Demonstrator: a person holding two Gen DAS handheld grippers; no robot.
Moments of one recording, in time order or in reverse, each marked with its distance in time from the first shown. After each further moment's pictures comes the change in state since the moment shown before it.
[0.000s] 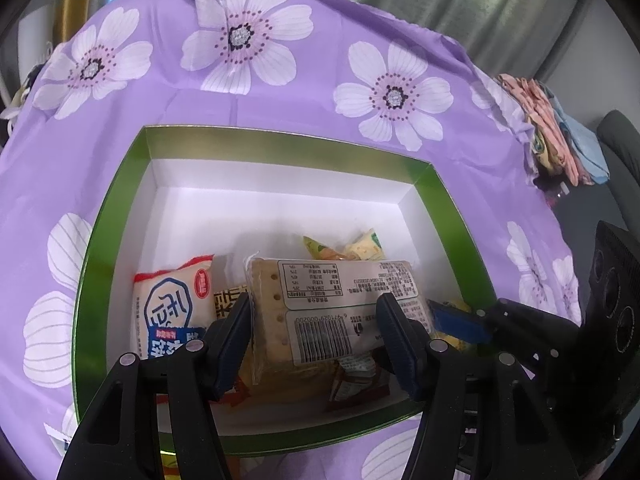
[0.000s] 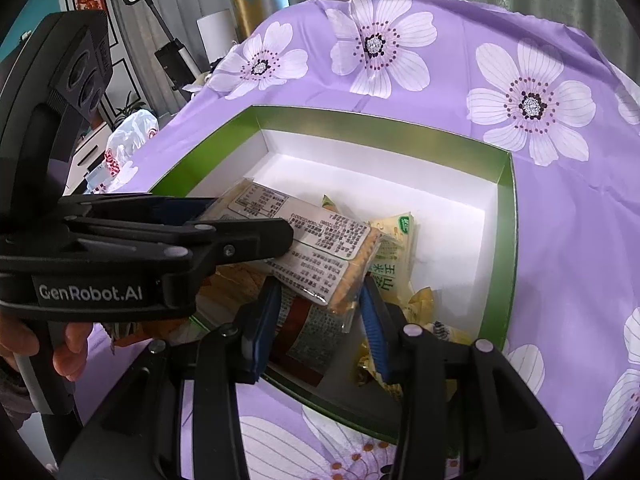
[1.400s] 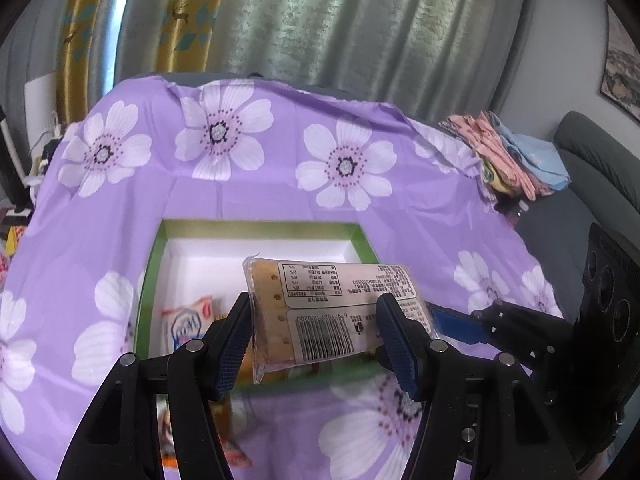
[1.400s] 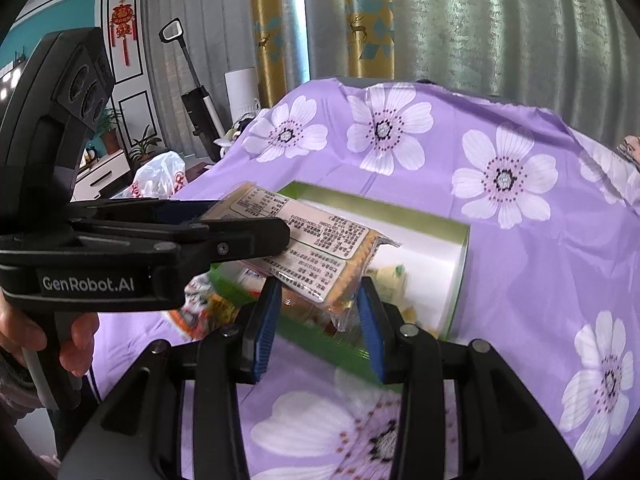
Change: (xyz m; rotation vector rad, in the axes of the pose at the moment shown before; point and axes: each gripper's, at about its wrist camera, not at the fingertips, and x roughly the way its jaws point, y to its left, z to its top) left arm -0.102 -0.047 -0.013 0.109 -0.241 -0.014; right arm -0.103 0.039 -0.014 -0.078 -0.243 -0.035
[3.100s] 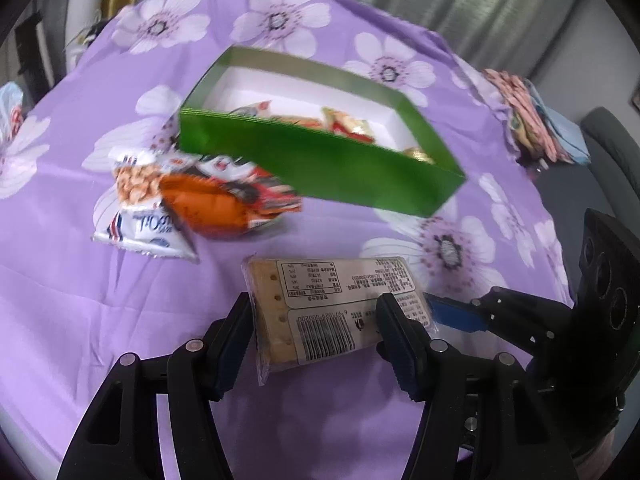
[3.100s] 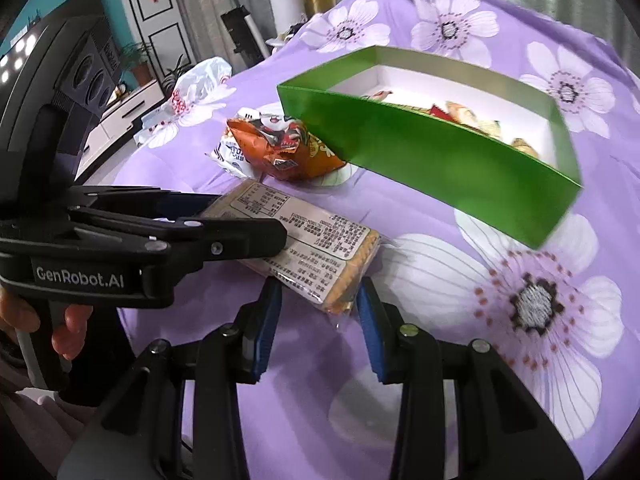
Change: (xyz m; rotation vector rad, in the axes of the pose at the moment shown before) left arm -0.025 0.026 -0.146 -0.161 0.200 0.025; right arm 0.011 0.067 -0.116 -0.022 0.252 0.136
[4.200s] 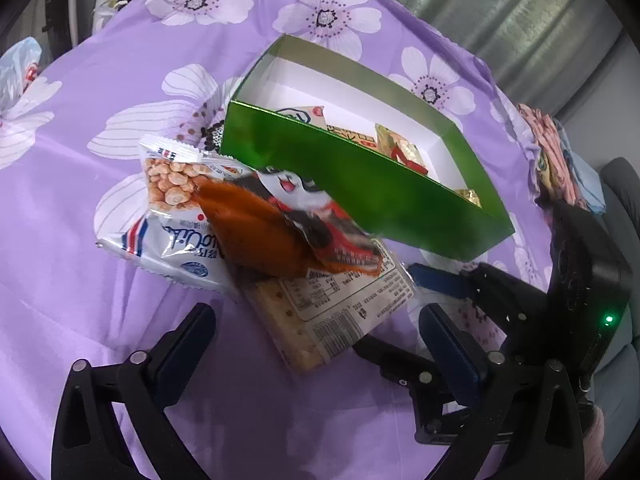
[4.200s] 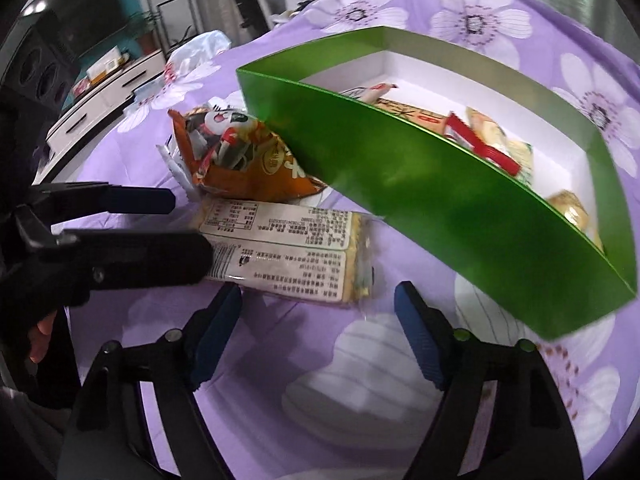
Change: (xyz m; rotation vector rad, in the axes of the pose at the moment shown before) left arm 0.029 0.050 0.019 -0.161 0.000 0.002; right arm 0.069 -0.026 0.041 -0.147 0.087 0.024
